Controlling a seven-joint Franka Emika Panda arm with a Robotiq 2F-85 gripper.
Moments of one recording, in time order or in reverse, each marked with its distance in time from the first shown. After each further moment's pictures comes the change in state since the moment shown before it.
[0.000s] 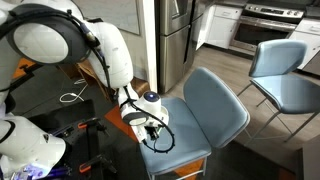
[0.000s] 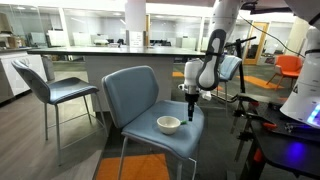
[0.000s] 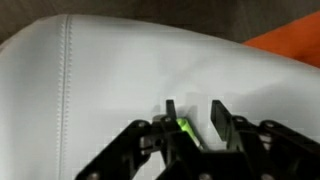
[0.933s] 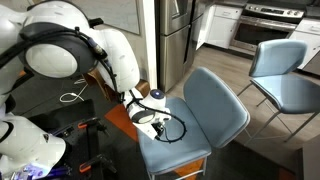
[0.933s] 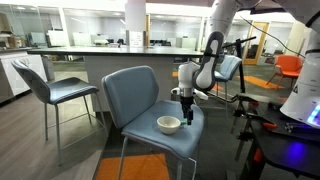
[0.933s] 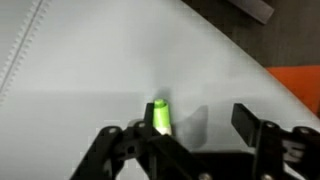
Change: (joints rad) arm -0.091 0.063 0.095 0.117 -0.177 -0.113 -0.222
